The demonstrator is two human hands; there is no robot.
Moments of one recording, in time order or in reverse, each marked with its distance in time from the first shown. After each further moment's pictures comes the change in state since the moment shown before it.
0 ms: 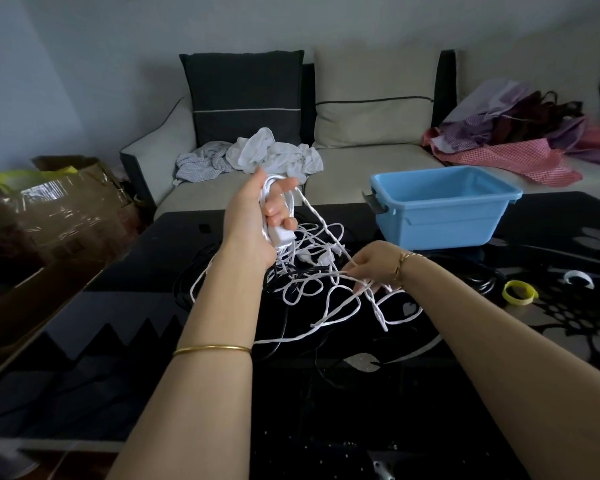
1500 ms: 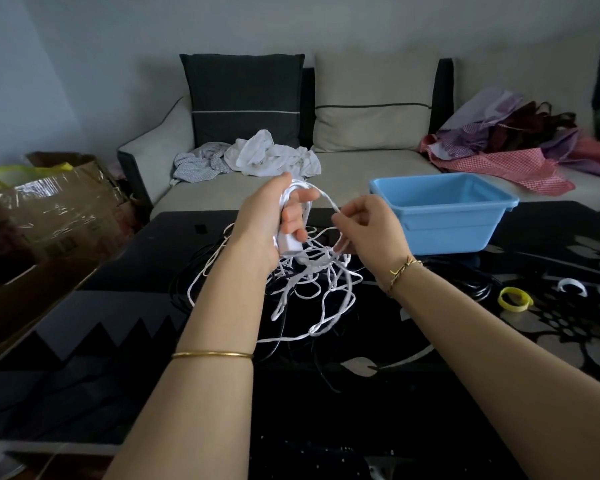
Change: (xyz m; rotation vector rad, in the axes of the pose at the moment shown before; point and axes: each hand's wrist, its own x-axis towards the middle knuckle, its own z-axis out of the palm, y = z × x) left_hand -0.001 -0.001 0.009 0.266 -0.045 -0.043; right_hand -0.022 -0.040 0.010 0.551 0.598 -0.352
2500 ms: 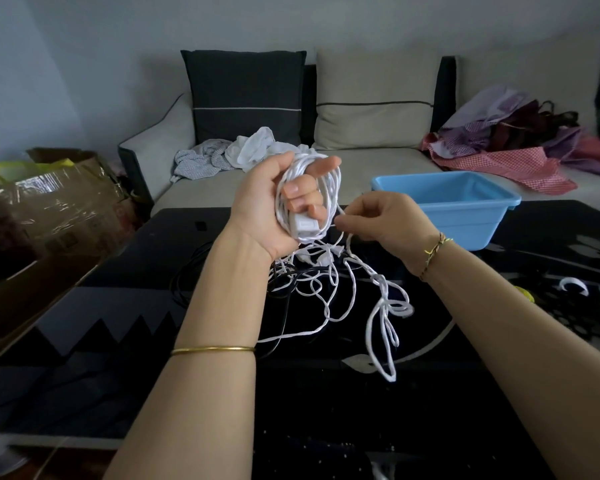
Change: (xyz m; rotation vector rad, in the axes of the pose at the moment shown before) left_hand -0.014 0.014 0.004 -0.395 -0.421 -0.099; right_hand 0.004 -0.016 -0.027 -0.156 -0.214 0.001
